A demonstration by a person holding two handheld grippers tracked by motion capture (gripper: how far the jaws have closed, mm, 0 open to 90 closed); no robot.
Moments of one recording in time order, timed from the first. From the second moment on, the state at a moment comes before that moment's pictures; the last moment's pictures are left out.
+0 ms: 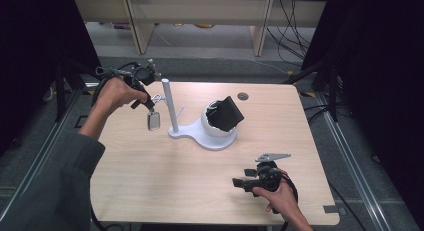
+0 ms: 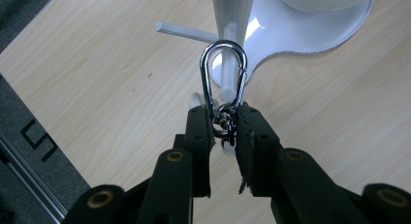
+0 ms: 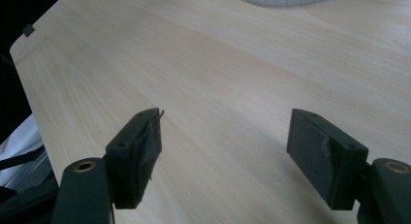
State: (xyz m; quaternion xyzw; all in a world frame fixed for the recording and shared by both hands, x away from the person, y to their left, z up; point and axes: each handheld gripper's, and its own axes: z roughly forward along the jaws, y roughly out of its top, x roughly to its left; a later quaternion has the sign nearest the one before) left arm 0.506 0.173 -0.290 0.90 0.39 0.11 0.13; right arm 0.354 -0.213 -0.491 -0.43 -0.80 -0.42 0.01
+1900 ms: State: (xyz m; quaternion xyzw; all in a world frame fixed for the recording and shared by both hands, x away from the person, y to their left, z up) left arm 0.440 0.196 -0.352 0.90 0.38 0.09 0.20; right arm 0.355 -0.214 -0.492 -0.43 -0.80 -0.42 0.02
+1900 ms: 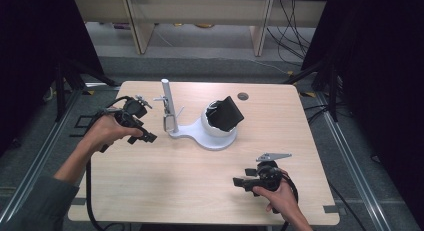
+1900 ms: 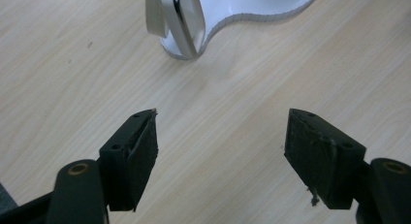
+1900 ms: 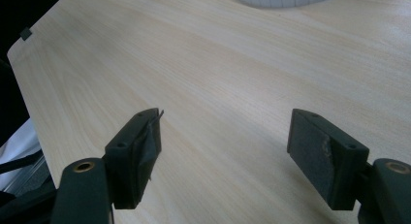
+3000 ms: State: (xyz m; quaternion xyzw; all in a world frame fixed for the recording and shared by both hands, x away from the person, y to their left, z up) left arm 0.387 0.174 -0.398 0.91 0.33 0.06 0.25; right arm 0.354 -0.214 -0.491 -0.44 -0.80 -0.42 0.02
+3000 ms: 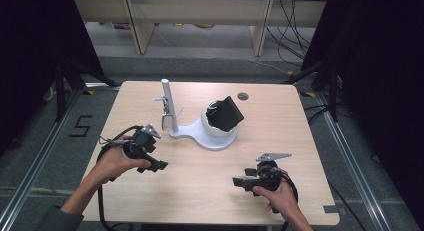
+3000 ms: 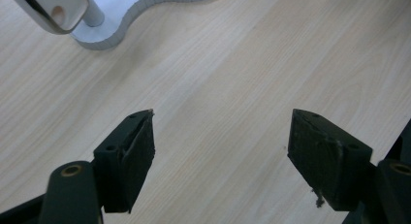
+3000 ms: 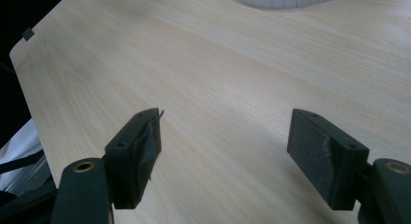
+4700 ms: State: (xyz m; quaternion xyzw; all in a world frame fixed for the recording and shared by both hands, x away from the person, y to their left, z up) left arm 0.322 0.173 -0.476 0.89 0.32 0.09 0.32; right arm 0.351 -0.204 -0.491 -0.41 -0.80 -0.43 0.02
